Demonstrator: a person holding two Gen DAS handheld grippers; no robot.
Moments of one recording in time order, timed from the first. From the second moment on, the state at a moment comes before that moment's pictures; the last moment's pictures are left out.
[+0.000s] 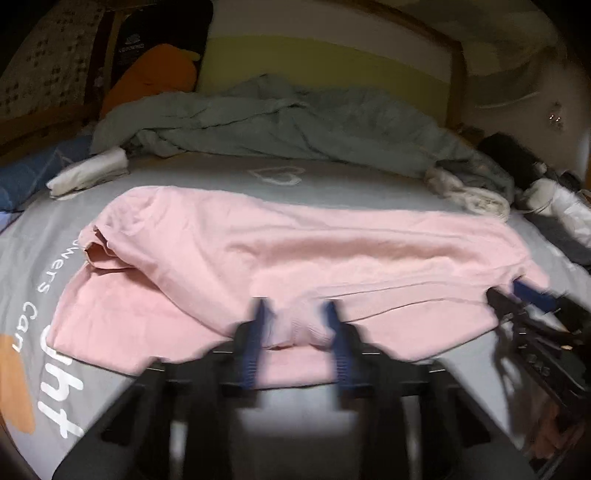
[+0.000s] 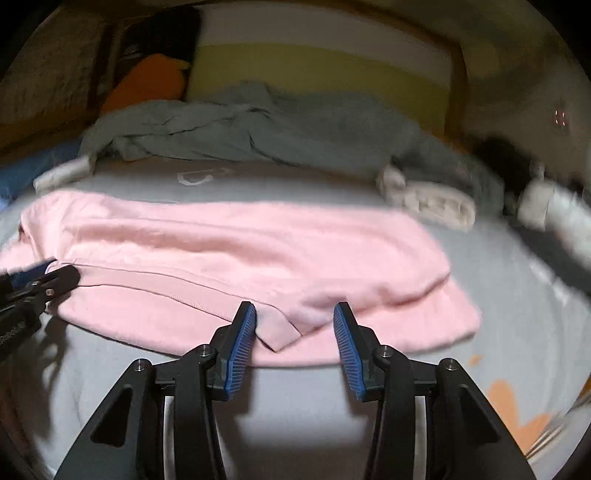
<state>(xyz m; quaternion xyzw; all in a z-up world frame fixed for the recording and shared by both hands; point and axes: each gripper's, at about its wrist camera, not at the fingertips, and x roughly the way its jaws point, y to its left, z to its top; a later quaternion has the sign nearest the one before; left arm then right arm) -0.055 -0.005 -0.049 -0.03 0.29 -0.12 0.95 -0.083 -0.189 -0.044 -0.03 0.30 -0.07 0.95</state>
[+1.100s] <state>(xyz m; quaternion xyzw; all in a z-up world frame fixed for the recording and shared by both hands) 0.054 0.028 -0.036 0.03 0.37 -0.03 0.93 0.016 -0.238 -0.040 0.05 0.38 -0.01 0.92</state>
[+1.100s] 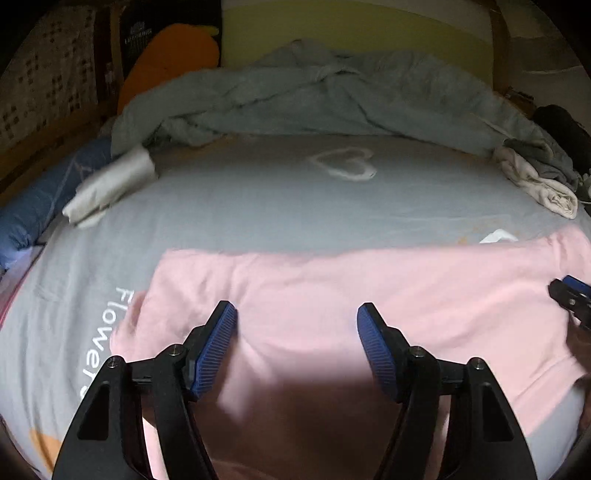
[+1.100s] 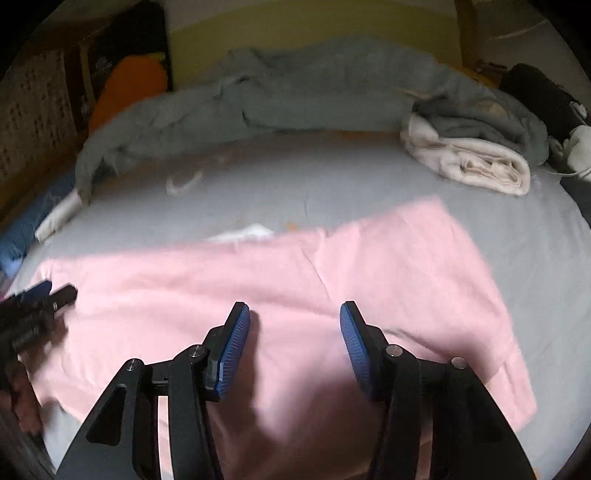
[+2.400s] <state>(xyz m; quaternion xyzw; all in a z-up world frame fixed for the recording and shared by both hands) -0.050 0.174 -0.046 -0.36 0.35 -0.08 0.86 -0.088 -0.205 -0.012 0.05 0.25 -0.02 0.97</state>
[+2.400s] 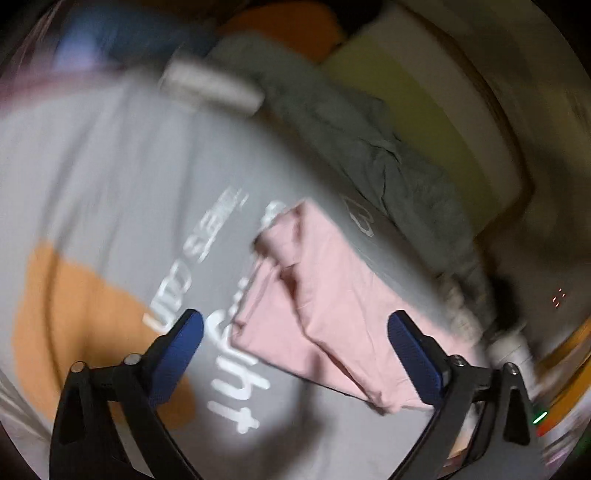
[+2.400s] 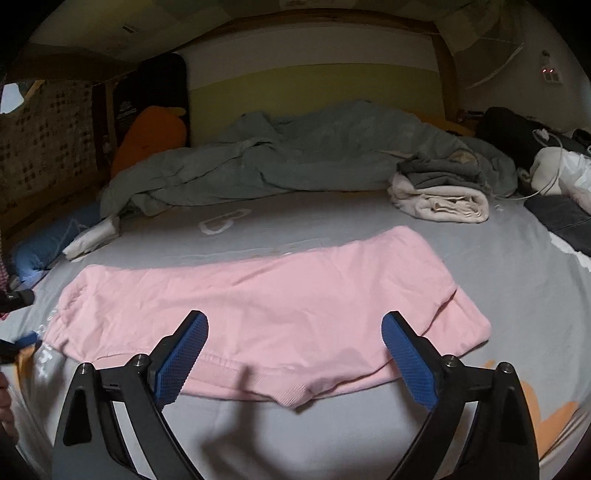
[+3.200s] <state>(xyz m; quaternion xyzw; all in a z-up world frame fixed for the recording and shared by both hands) -0.042 0.130 -0.061 -0.33 0.29 -0.05 0.90 -0.095 -0.189 -0.007 0.02 0.24 0.01 0.97</state>
